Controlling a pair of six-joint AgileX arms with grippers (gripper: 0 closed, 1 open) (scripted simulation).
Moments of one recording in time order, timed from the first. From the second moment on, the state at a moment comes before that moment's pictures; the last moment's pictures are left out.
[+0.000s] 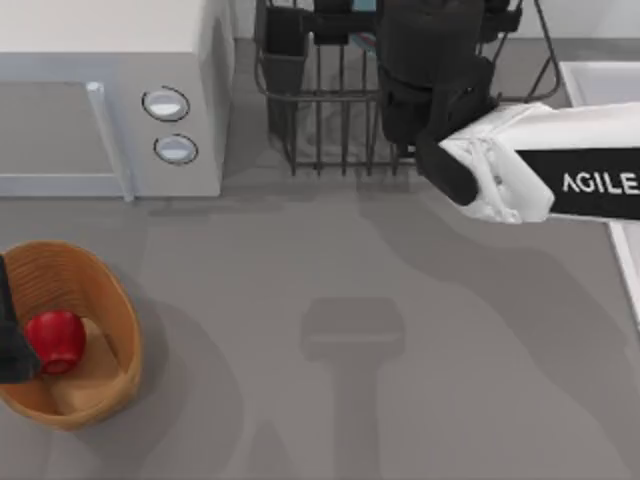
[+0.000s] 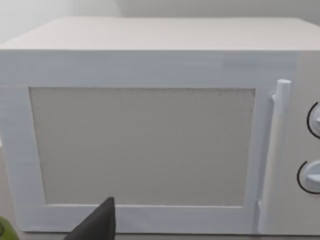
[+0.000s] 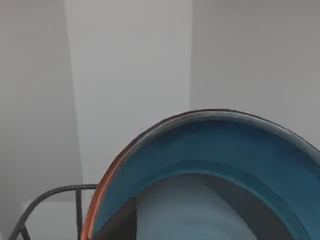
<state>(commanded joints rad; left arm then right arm) 0.00 0.00 0.00 0.00 0.00 0.00 0.63 2.04 1.33 0.70 0.67 0.02</state>
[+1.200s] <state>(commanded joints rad) 0.00 0.00 0.00 0.00 0.00 0.00 0.36 1.17 0.80 0.55 0.38 -0.02</state>
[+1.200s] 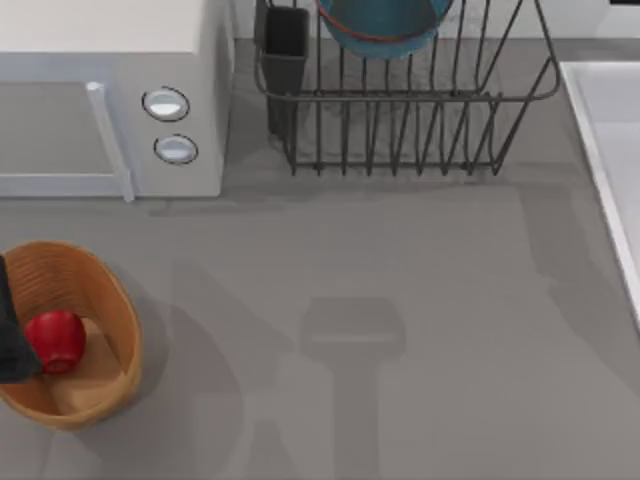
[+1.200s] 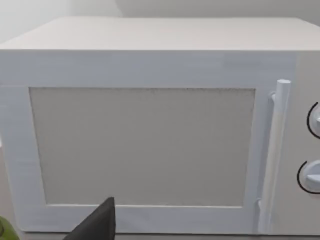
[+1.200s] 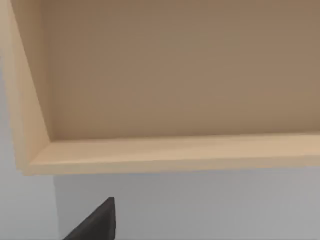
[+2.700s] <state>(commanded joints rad) 0.00 0.00 0.00 0.00 0.00 0.00 -0.01 0.04 0.03 -0.03 0.00 0.01</state>
